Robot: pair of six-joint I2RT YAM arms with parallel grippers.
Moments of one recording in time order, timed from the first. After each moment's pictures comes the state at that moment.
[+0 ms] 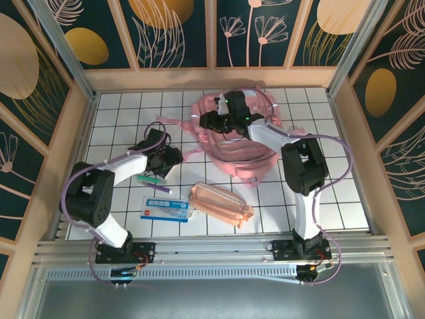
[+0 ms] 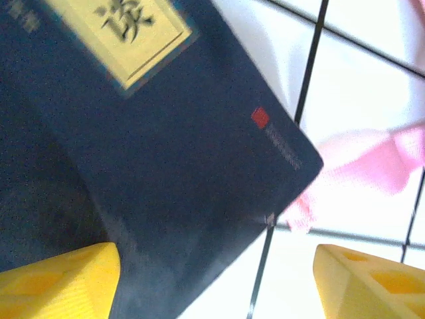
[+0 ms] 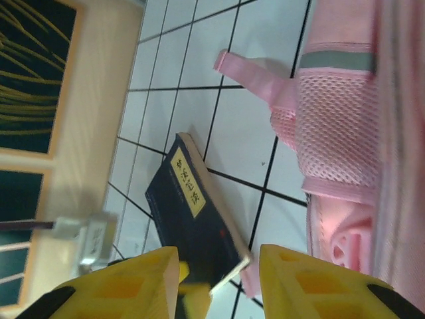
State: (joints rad) left arm -0.35 1.61 0.86 -0.32 0.07 -0.74; right arm 0.54 2.05 1.54 -0.12 -0.55 0.64
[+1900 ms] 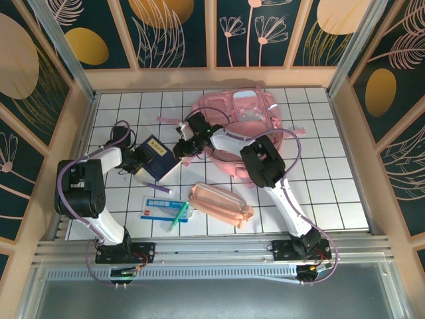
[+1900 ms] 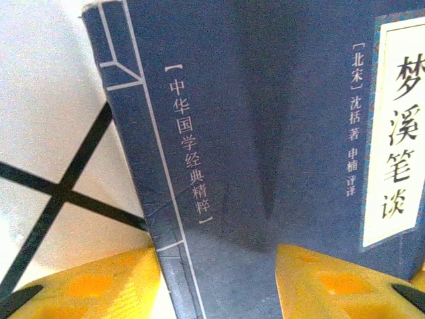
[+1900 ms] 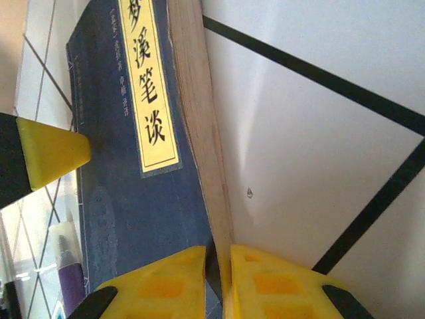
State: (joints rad) left arm 0.02 1.70 0.88 -0.35 0.25 -0.70; right arm 0.74 2.47 1.89 -0.34 -0.64 0.43
